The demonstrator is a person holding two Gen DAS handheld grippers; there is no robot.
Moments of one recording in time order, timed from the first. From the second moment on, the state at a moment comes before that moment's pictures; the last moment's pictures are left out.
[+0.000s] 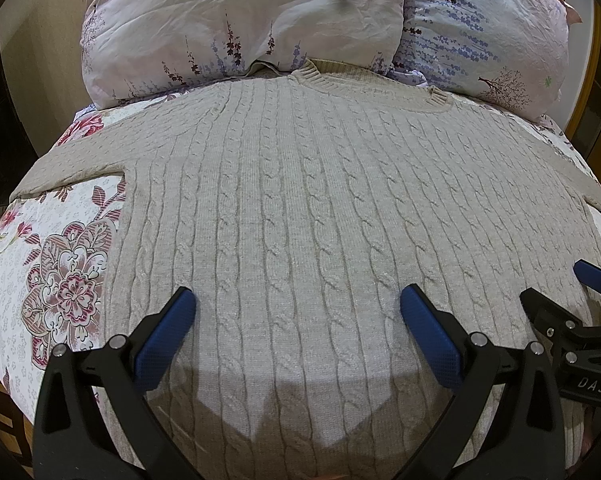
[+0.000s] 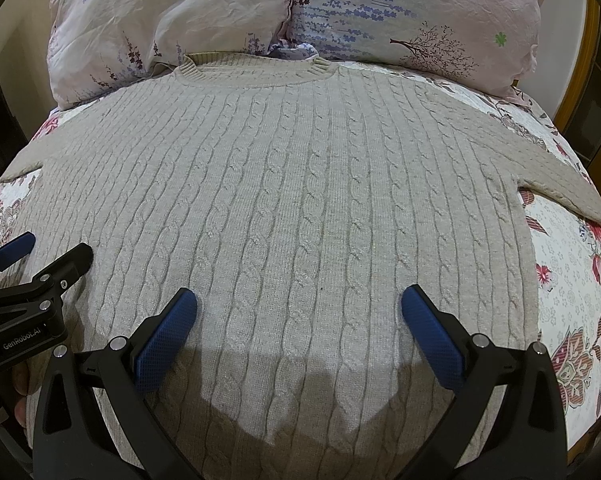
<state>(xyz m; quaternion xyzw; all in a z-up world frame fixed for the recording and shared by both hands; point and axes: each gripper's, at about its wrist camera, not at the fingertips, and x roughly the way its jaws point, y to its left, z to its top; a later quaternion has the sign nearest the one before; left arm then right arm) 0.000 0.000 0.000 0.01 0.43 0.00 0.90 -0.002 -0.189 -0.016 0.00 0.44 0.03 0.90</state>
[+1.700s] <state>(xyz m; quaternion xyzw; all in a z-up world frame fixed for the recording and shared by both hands) 0.071 0.337 0.048 -0.30 0.36 0.19 0.86 0.099 -0.133 0.068 0.18 0.39 0.27 0.86</state>
